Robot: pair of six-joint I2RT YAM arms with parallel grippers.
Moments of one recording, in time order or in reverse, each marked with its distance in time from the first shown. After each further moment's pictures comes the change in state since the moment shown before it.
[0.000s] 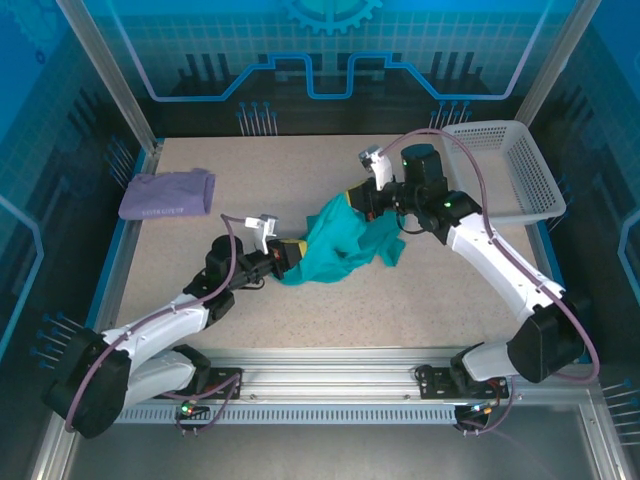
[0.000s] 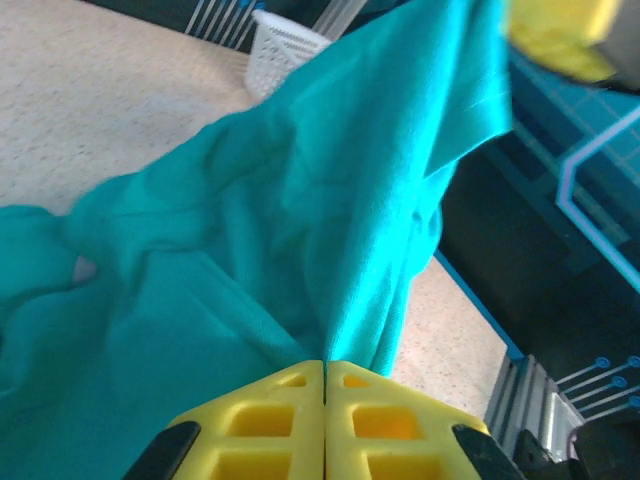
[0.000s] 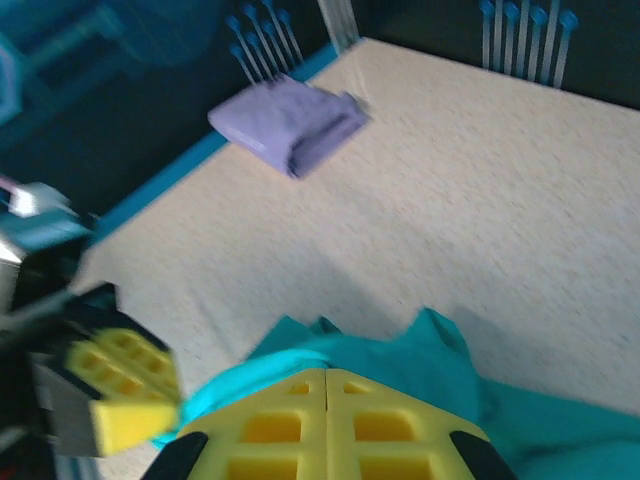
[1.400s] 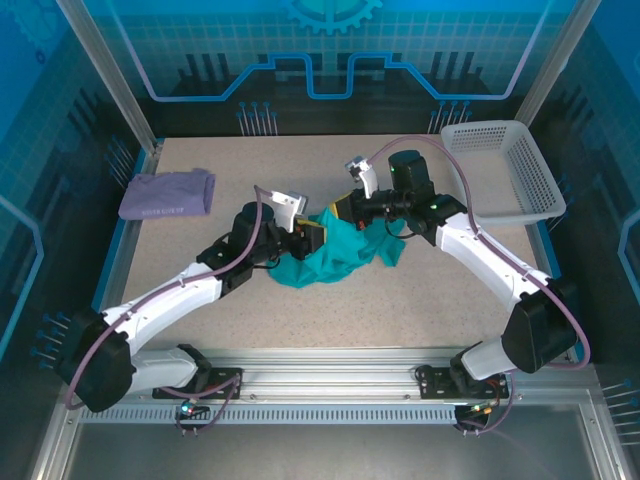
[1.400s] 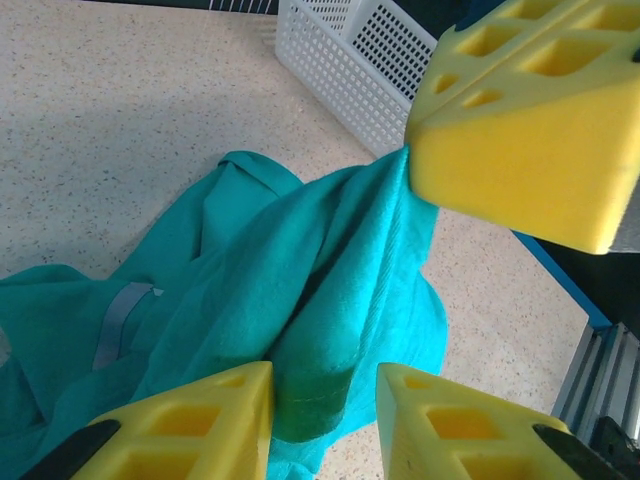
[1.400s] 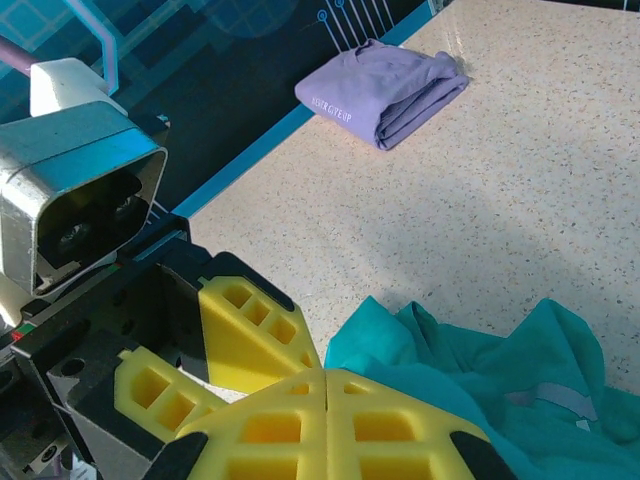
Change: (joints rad) left arm -0.108 0.143 0.396 -0.443 -0.142 0.195; right arm 0.031 0.061 -0.038 0.047 -0.144 0.049
